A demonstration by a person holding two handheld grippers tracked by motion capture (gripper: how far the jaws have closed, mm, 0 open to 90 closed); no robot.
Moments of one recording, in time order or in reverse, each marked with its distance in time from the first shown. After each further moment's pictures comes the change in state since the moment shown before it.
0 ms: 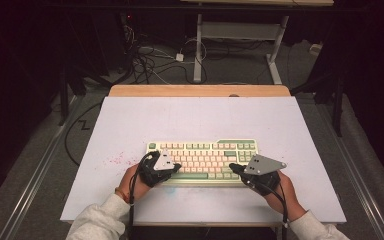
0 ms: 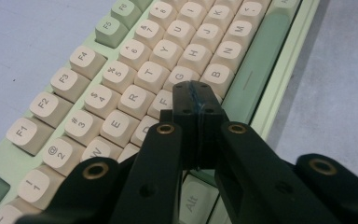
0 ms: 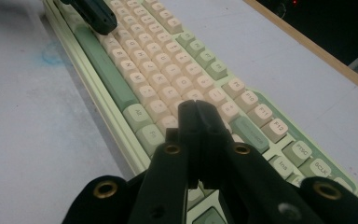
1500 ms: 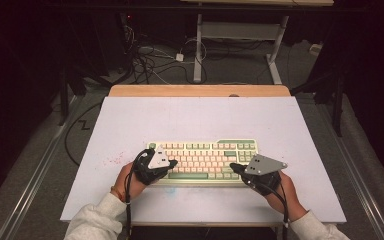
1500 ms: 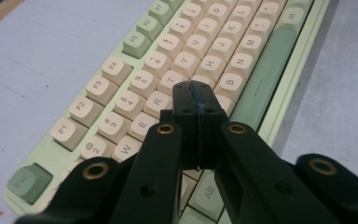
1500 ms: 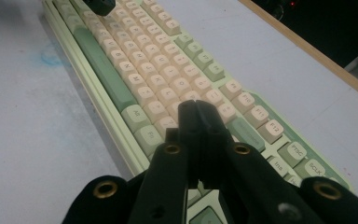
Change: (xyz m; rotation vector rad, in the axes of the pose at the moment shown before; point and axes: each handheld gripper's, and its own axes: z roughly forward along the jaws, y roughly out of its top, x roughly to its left) left arm 0.006 0.001 -0.018 -0.038 0.045 -0.004; right arm 0.000 0.001 -0.002 -0.003 -0.007 -0.008
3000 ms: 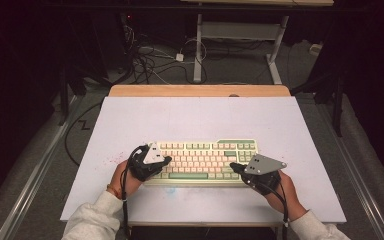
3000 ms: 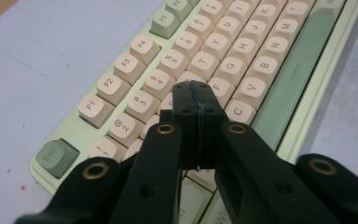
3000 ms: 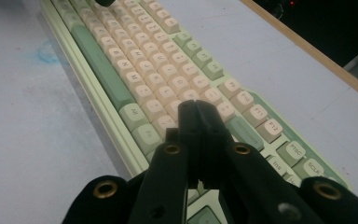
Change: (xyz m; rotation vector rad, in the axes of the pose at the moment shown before) left arm 0.014 -0.009 0.002 0.025 0.027 -0.043; right arm -0.001 0.000 0.001 0.007 -0.003 -0.004
